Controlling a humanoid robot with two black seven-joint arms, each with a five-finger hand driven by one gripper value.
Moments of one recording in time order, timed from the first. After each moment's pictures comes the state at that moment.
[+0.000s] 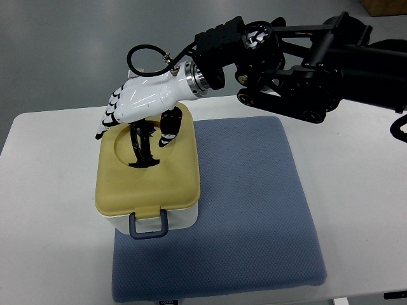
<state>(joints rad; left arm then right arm) -0.01 0.00 -0.02 -0.14 0.01 -0.07 -0.04 1.58 -0.10 -0.03 0.99 -1.62 0.19 0.55</state>
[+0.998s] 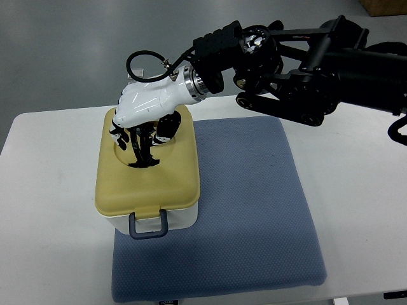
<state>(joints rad) -0.01 0.00 -0.02 -0.14 0.01 -0.07 -0.04 1.57 -0.09 -0.03 0.98 -1.64 0.19 0.55</state>
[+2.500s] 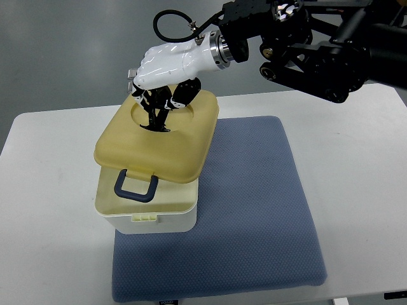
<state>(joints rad) -0.01 0.00 -0.02 -0.14 0.01 -0.07 -0.04 1.60 -0.20 -0.01 0.94 -1.62 0.19 0.56</state>
